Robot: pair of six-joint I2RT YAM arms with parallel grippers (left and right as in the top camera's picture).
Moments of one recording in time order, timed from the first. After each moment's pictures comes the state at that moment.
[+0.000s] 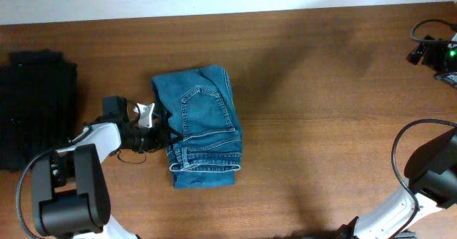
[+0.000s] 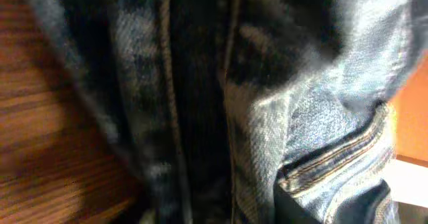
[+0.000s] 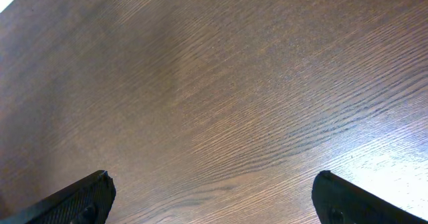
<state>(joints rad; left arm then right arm) 0.11 1.86 0.88 -0.47 0.75 0.01 -0.60 2.02 2.01 -1.16 -0.23 0.02</state>
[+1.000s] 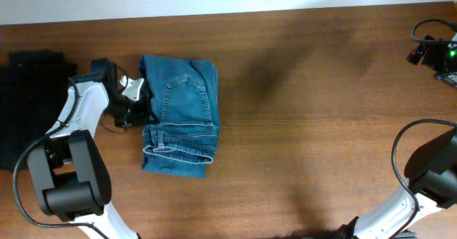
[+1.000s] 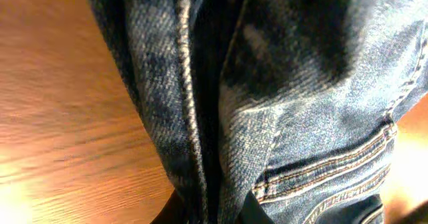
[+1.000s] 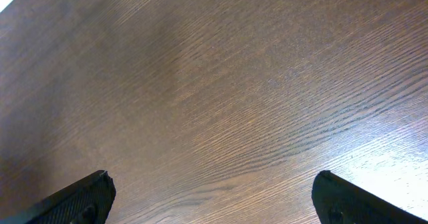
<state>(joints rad) 0.12 1.97 1.41 -1.00 0.42 0.12 -0.60 2.02 2.01 -1.16 -0.23 0.02</state>
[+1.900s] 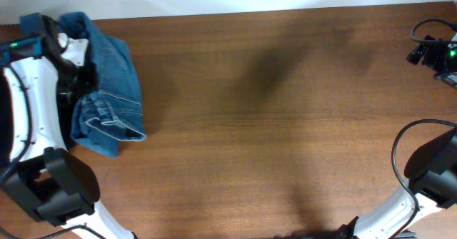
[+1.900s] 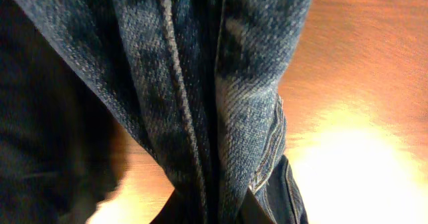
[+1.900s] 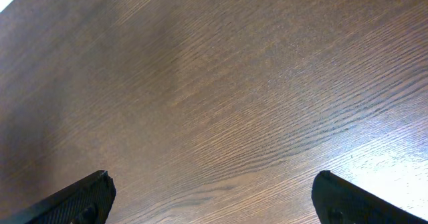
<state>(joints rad) 0.29 1.98 1.94 -1.28 0.10 0.25 -0.60 2.02 2.01 -1.16 -0.23 0.02</state>
